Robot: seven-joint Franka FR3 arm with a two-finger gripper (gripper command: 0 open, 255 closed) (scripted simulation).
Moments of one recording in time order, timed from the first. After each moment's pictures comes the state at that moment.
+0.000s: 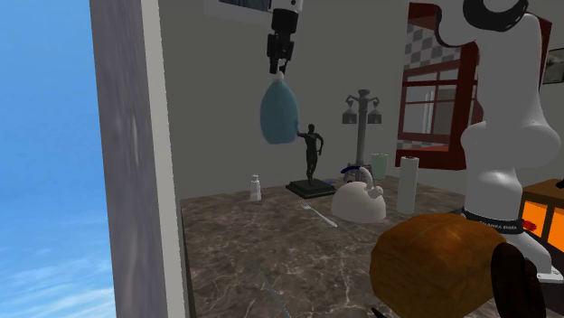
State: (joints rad) arm 0.03 0.07 0.06 -1.35 -0.18 1.62 0.19
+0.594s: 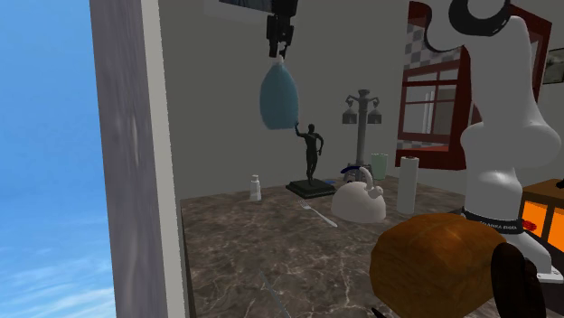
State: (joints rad) arm 0.04 0.16 0.06 -1.09 -0.19 1.45 0.17
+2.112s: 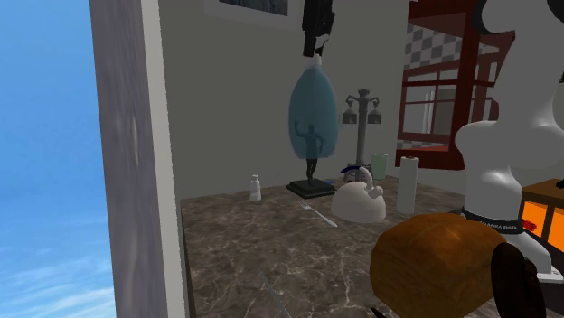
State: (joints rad) arm 0.22 -0.22 0.26 -1.67 -0.19 1.57 0.58
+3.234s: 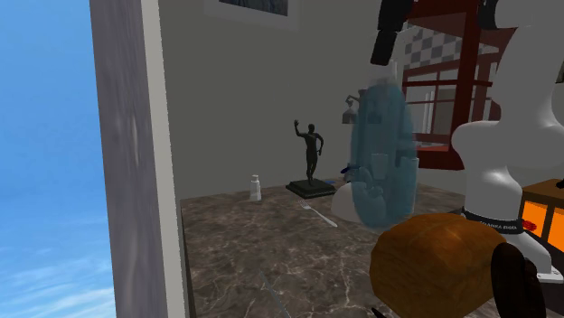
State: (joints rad) arm 0.37 -0.20 0.53 -1.76 -0.17 1.59 1.00
